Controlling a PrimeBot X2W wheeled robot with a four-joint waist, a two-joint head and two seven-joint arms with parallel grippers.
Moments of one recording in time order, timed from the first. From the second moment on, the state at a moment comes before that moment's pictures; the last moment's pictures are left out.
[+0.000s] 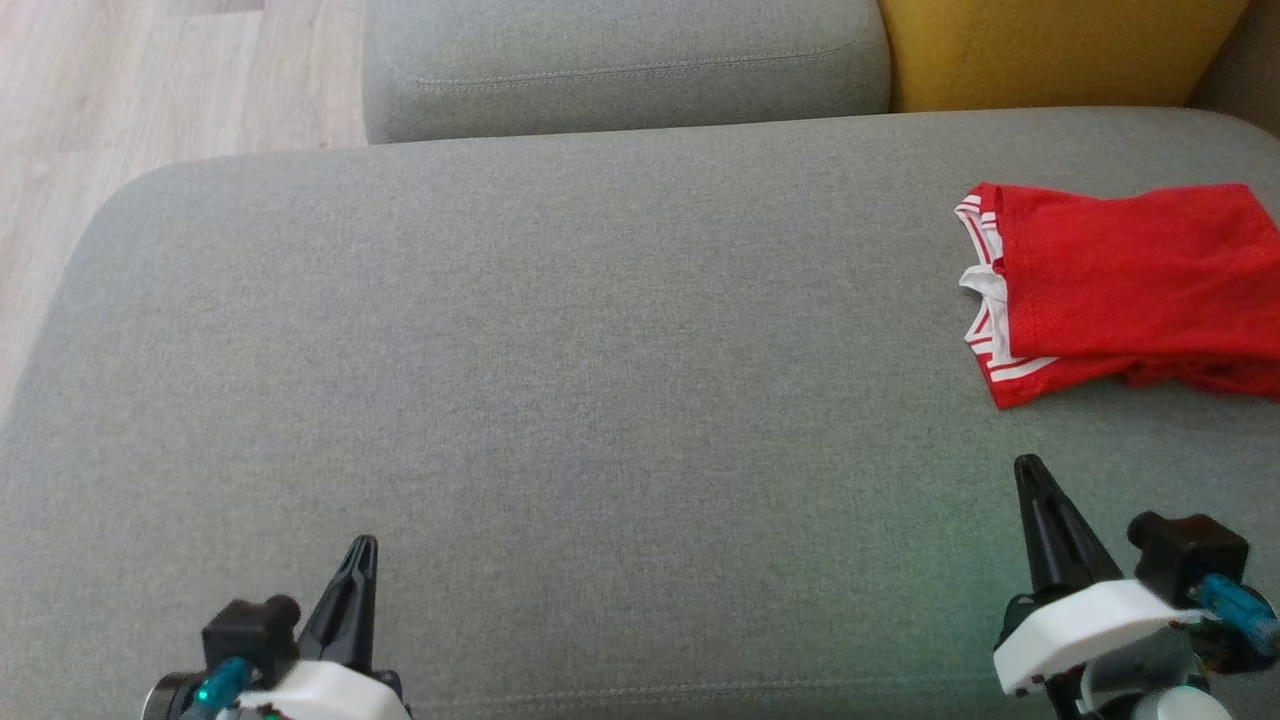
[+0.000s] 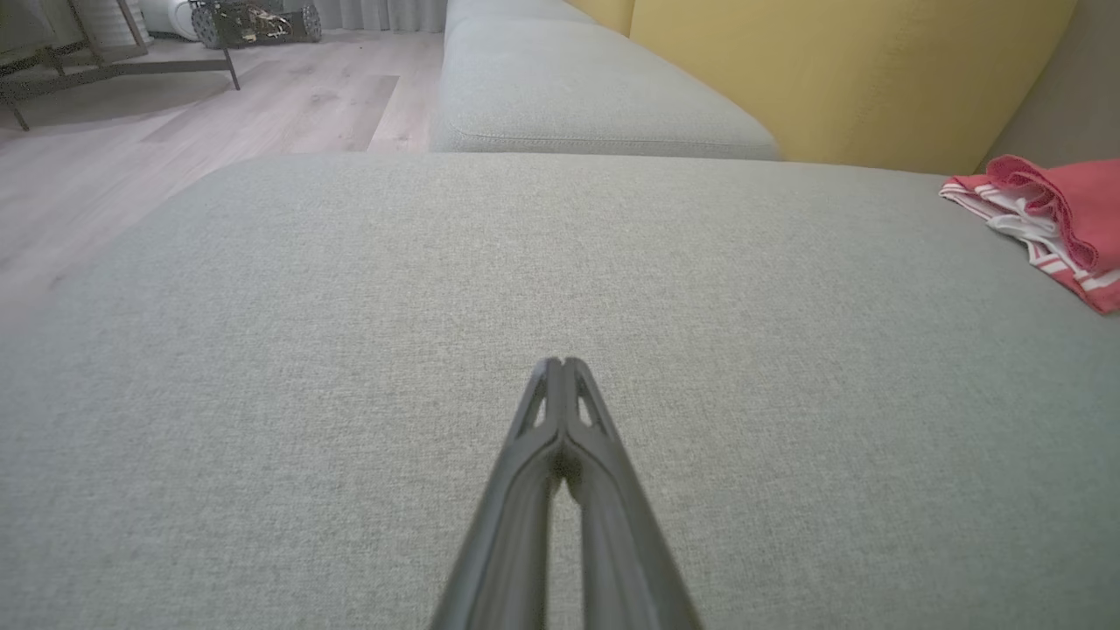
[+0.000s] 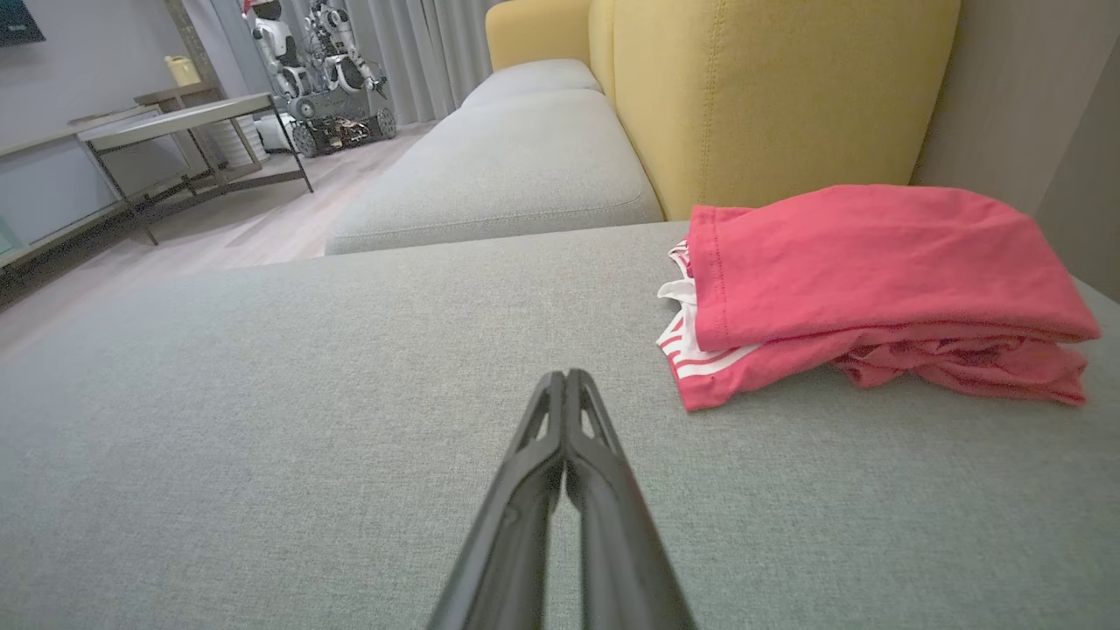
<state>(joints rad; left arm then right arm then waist) 0.09 0.29 -0.39 0.18 -0.40 0.15 -0.24 0.12 -0.04 -0.01 0.01 0.13 0.12 0.07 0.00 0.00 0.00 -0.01</state>
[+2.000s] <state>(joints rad) 0.03 0.19 -0.19 0.22 -0.99 0.02 -0.09 0.05 -0.05 -0.03 0.13 0.87 0.12 0.07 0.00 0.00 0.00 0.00</state>
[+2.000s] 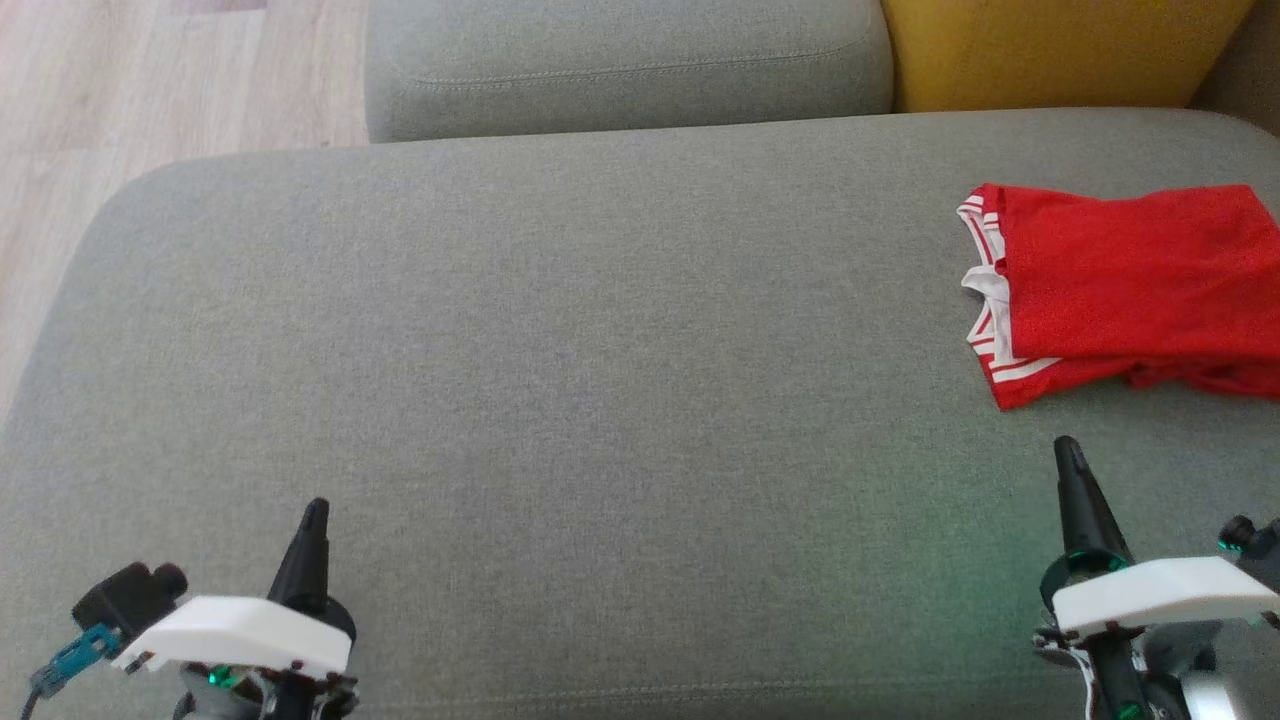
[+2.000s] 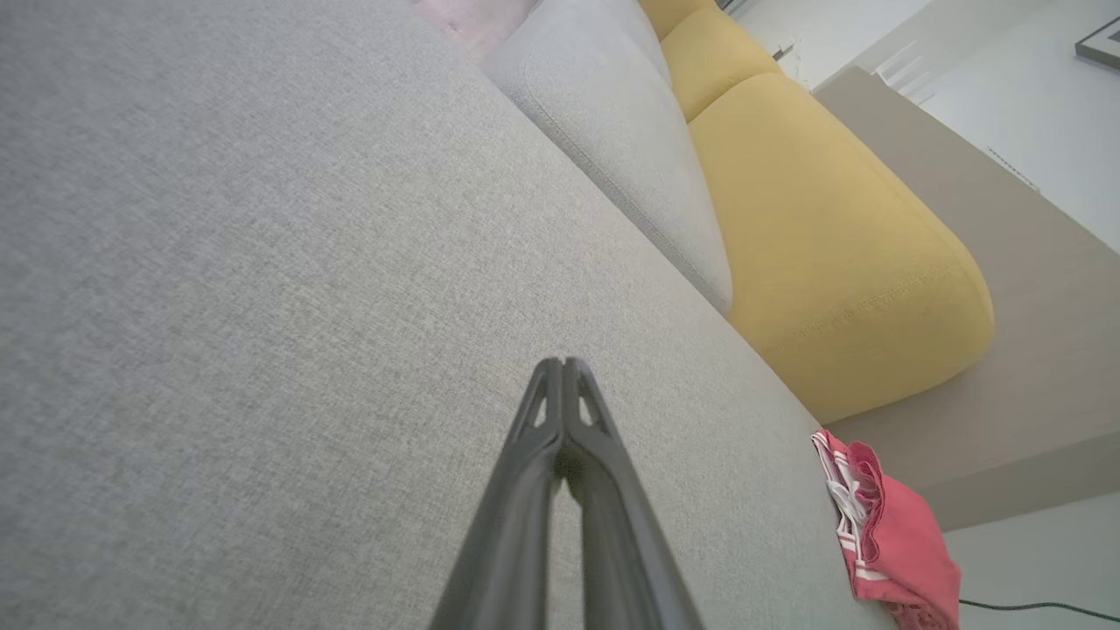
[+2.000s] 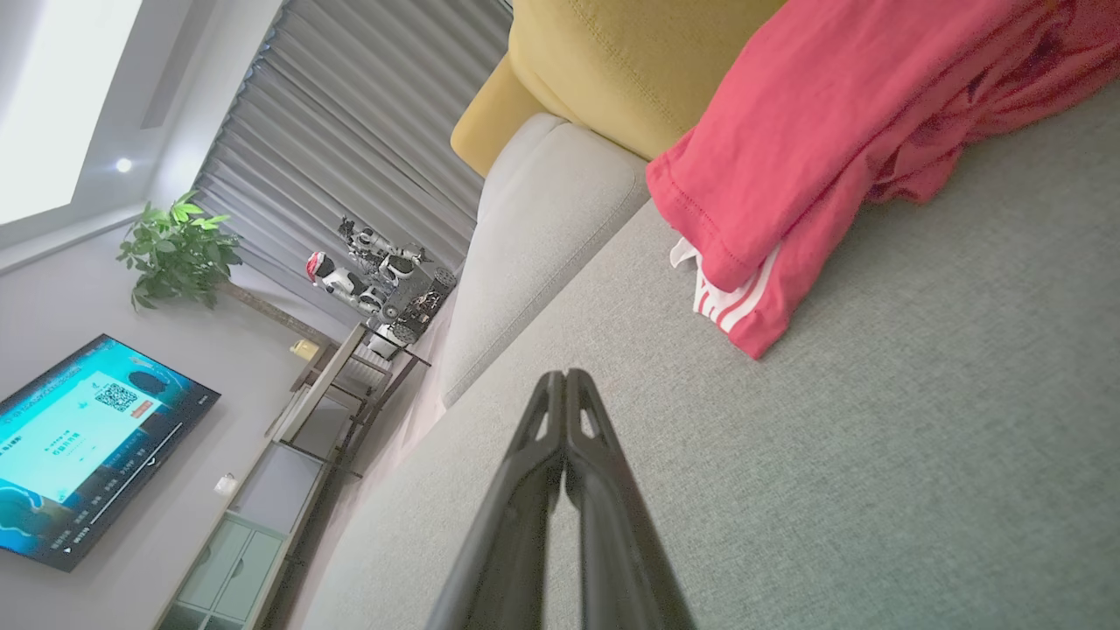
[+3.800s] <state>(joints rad) -0.03 0.08 0.02 0.26 -1.52 -0.10 0.06 -0.04 -0.06 -0.08 0.25 1.50 0.12 0.07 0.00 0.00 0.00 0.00</state>
